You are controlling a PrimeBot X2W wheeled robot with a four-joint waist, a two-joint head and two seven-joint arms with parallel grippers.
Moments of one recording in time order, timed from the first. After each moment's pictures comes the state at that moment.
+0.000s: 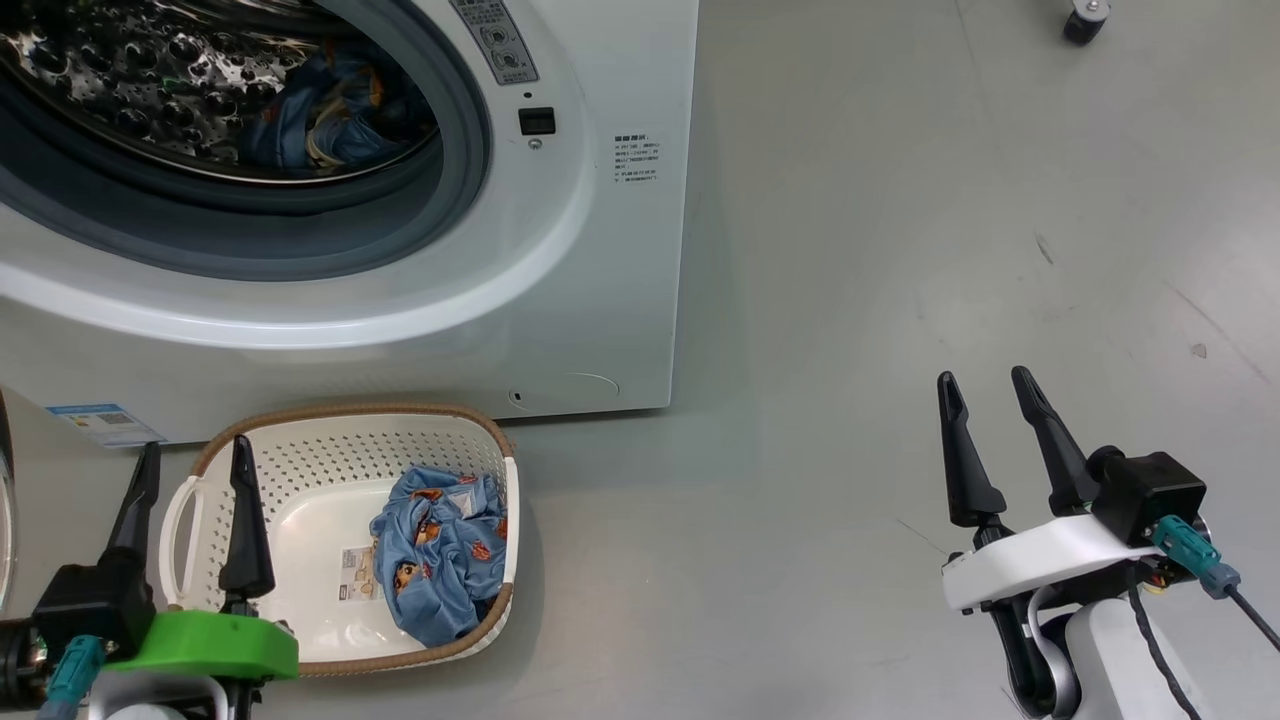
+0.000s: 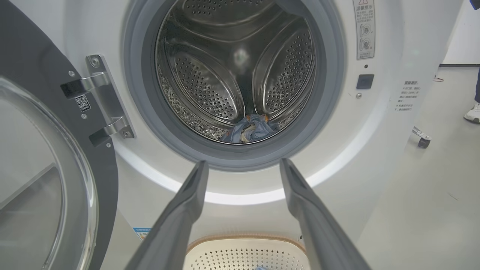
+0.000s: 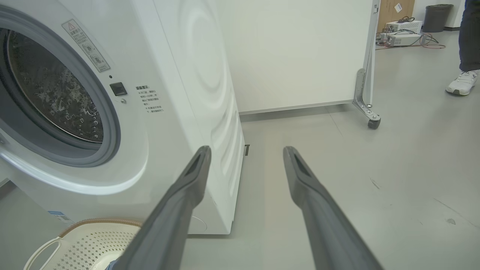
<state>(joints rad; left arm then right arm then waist) 0.00 0.08 0.08 0.10 -0.21 -0.08 -0.26 -0.12 -0.06 0.16 0.22 0.29 0.12 -0.26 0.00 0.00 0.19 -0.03</state>
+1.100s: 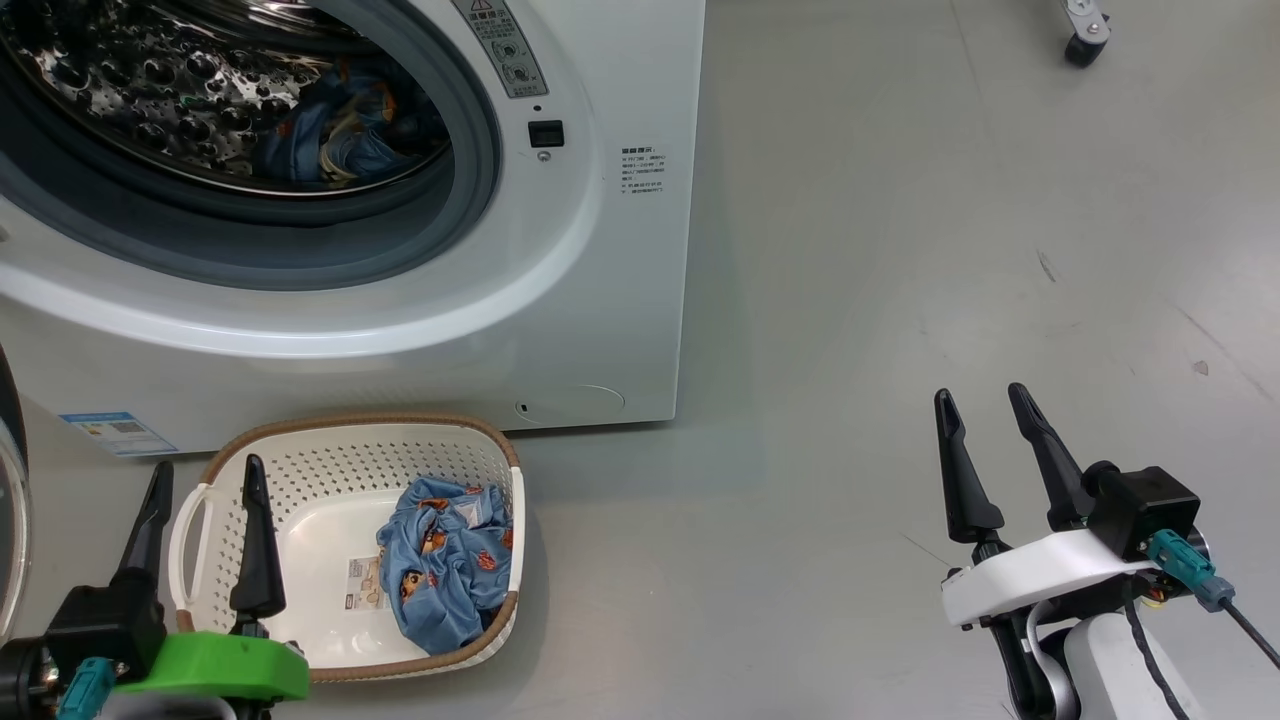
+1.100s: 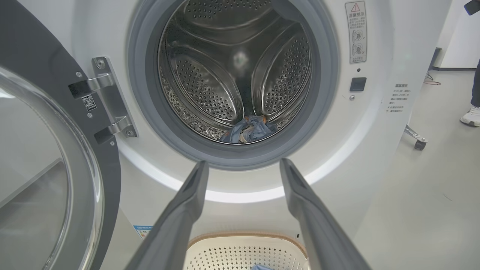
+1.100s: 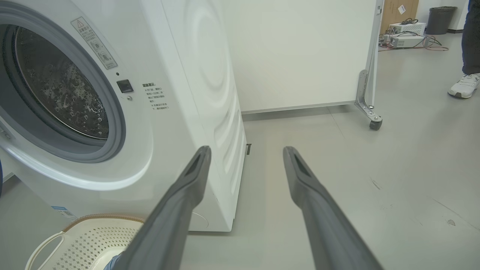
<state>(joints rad) 0.04 0.05 0.09 0.07 -0.19 -0.09 -0.26 -0.09 -0.06 0.17 0.21 0.28 0.12 -0.26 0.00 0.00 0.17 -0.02</state>
